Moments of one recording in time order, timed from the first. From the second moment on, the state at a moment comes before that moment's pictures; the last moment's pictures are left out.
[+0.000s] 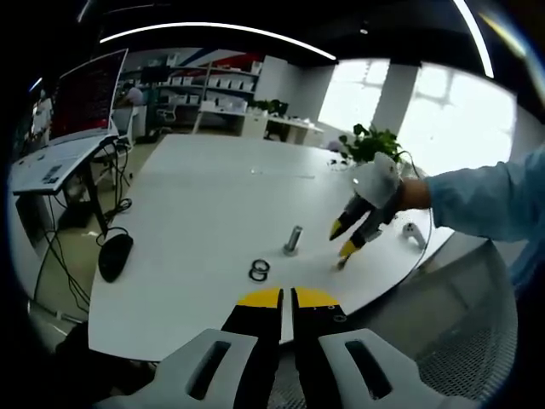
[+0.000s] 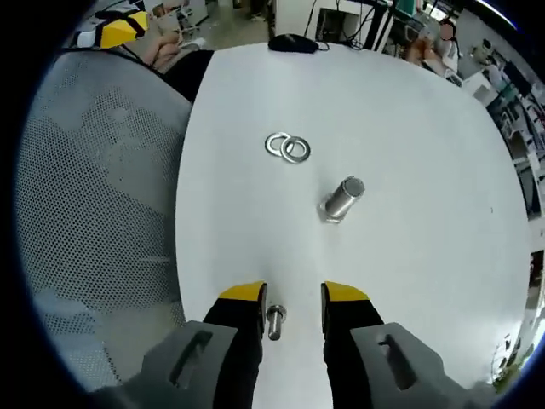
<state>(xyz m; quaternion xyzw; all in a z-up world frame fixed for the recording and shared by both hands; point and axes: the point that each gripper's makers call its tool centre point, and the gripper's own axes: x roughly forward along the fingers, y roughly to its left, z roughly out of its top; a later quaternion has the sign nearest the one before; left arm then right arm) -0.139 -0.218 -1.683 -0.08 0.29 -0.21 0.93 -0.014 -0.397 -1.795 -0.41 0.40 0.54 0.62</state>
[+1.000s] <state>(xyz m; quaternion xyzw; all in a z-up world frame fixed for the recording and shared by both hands) -0.139 -0.218 -1.683 -0.08 0.29 -0.21 0.93 0.033 -0.334 -1.812 -0.41 0.38 0.51 0.65</state>
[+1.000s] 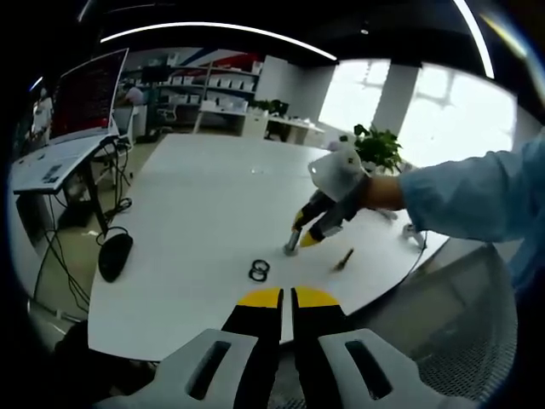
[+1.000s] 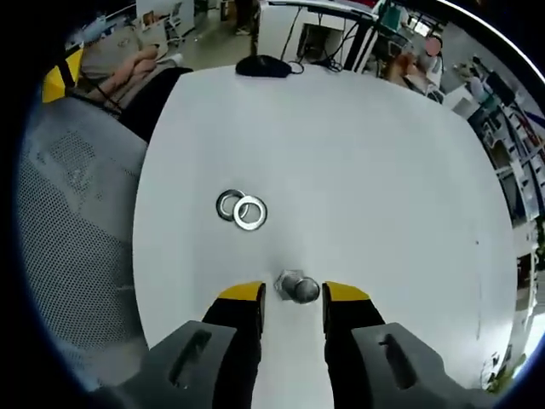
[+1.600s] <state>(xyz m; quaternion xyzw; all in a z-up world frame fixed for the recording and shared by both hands) -0.139 -0.218 -1.683 -0.08 0.29 -0.21 0.93 0.024 -0.327 -1.820 -0.45 0.37 0.52 0.63</state>
